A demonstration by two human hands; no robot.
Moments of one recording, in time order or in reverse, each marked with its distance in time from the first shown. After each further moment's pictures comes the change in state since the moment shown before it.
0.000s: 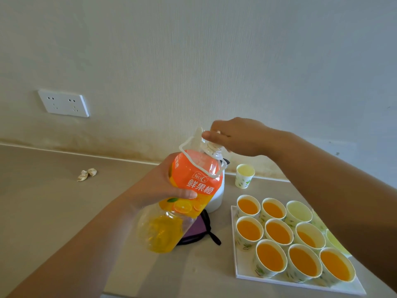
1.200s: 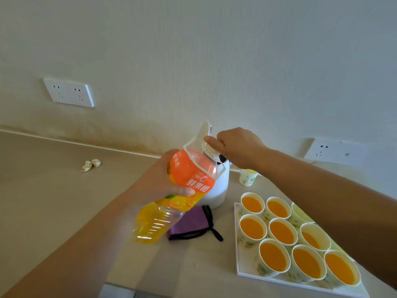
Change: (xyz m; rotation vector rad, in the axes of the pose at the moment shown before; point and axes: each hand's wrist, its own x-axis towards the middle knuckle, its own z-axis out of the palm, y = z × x) left_hand 0.000 -0.020 -0.004 0.051 0.137 -0.013; right_hand 0.014 -0.002 0.045 -0.041 0.097 0.090
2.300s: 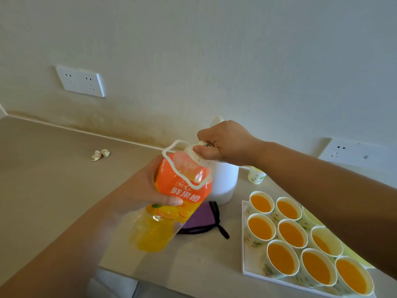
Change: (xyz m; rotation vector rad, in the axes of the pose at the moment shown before) left_hand -0.035 -0.015 -0.026 -0.091 -0.083 -0.046; right_hand 0.016 -0.025 0.002 0.066 0.019 -0.488
